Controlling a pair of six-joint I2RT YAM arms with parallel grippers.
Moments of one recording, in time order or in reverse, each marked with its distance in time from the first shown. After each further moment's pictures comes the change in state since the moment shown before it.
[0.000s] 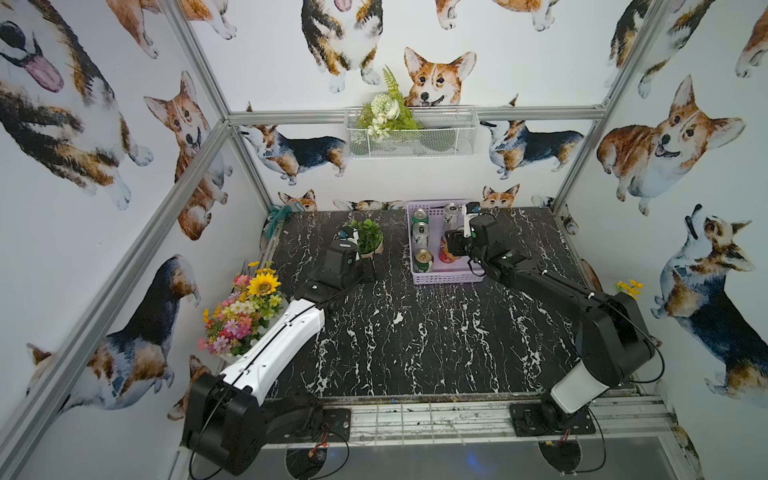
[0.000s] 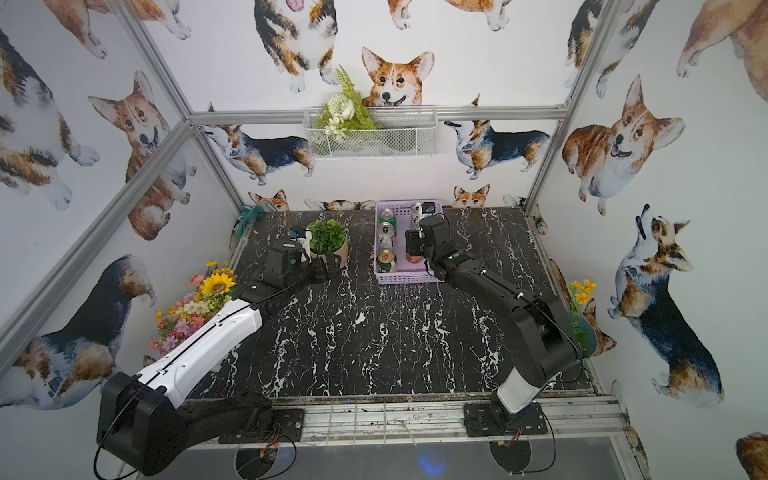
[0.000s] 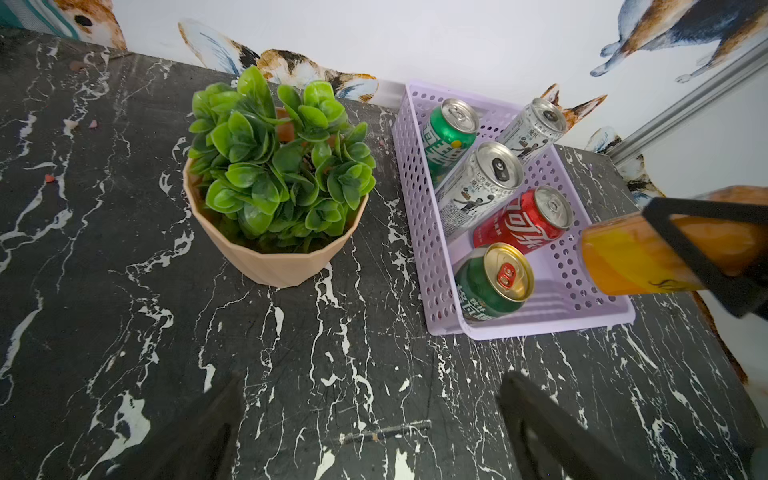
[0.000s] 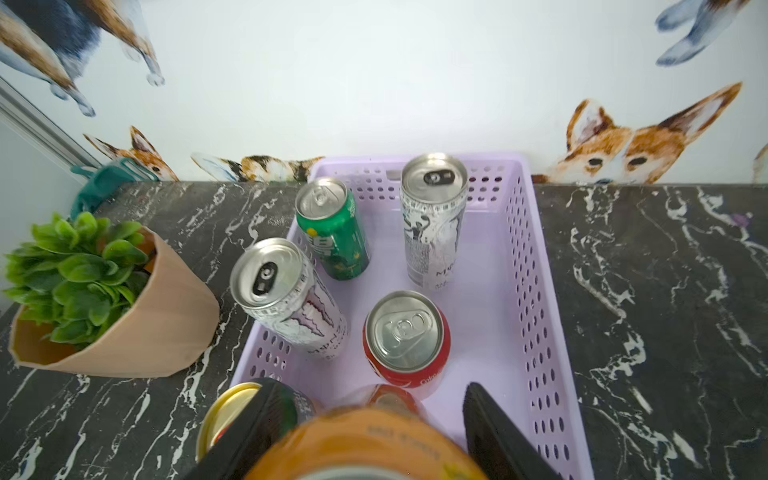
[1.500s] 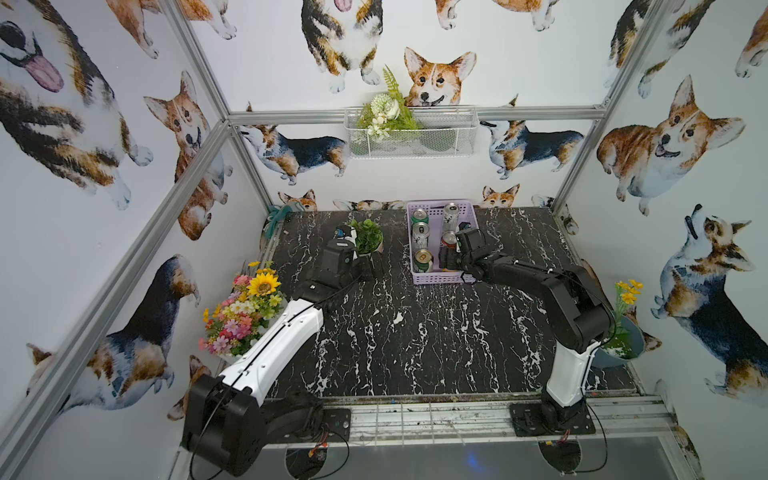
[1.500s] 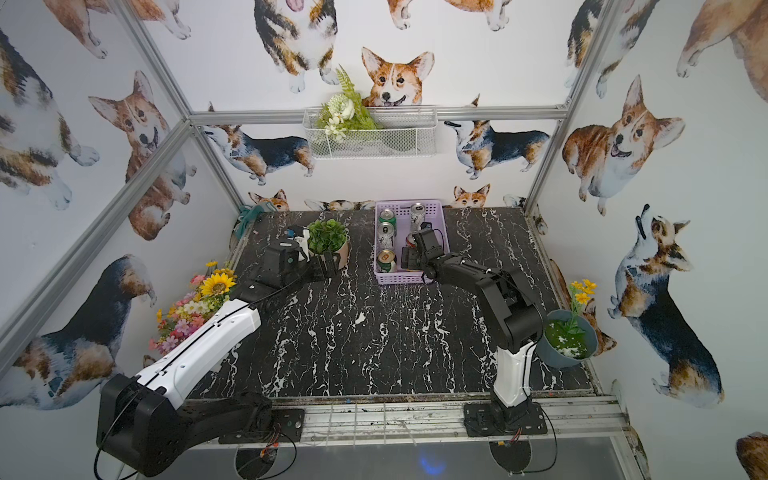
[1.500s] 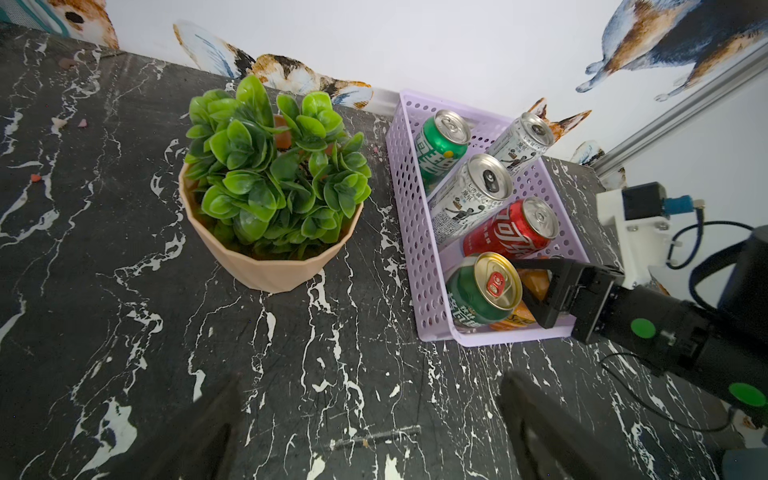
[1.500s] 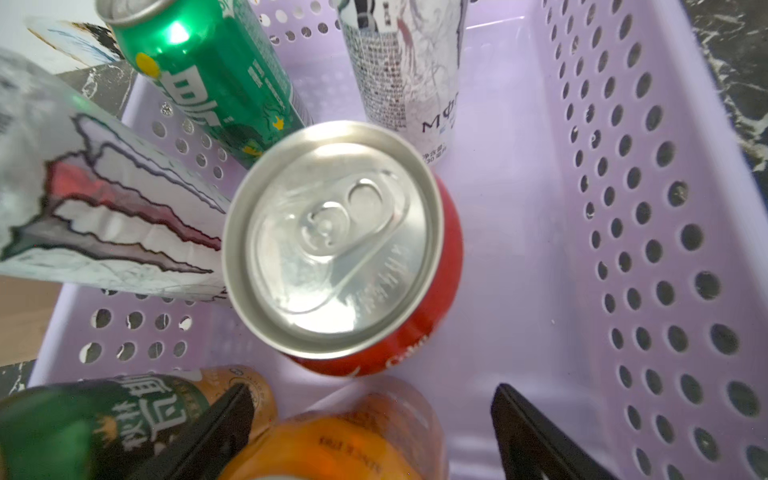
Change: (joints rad) left arm 0.018 0.002 -0.004 0.023 0.037 -0.018; right arm -0.050 0.303 0.024 -0.029 -0.040 0.134
